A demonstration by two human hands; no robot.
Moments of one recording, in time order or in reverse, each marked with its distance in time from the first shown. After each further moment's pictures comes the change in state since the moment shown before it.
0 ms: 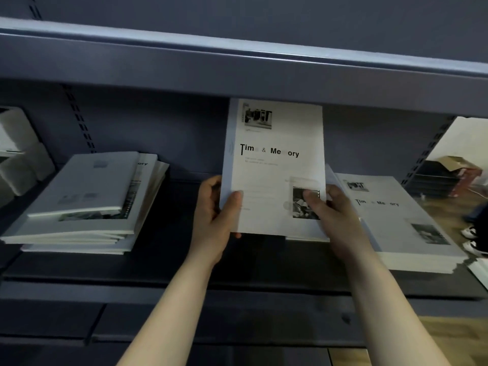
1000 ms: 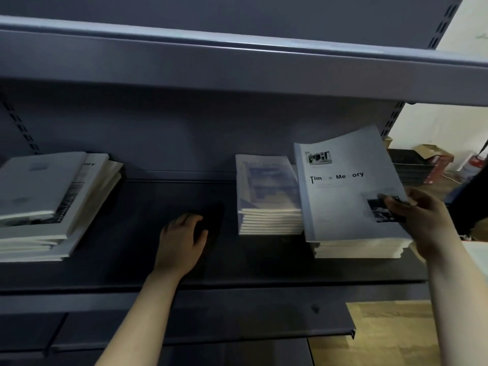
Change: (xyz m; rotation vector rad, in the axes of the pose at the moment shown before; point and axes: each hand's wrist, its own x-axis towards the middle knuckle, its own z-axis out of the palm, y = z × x) left_hand -0.003 -0.080 0.023 1.184 -0.173 0.012; right_hand 0.029 0.039 -0.227 0.039 0.266 0.101
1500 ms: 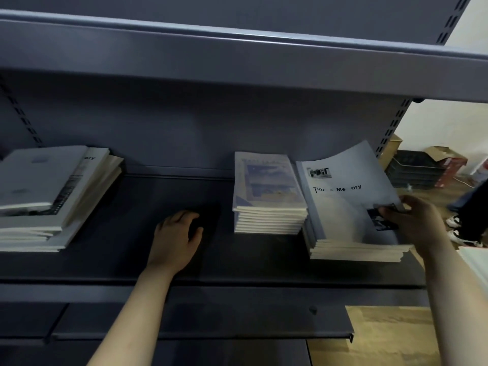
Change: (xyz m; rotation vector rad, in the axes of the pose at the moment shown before) left_hand -0.003 0.003 0.001 0.053 -0.018 -0.014; right_hand 0.032 0.029 -0.012 -0.581 0.014 -0.037
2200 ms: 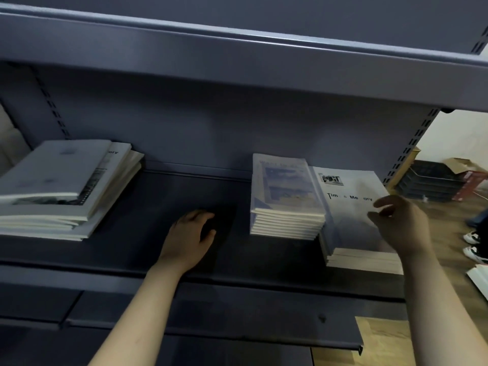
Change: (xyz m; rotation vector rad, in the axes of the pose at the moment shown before) left_hand -0.007 -0.004 -0.015 -0.098 -0.068 0.009; right_hand -0.019 -0.050 0.044 -0.277 0.054 -0.171
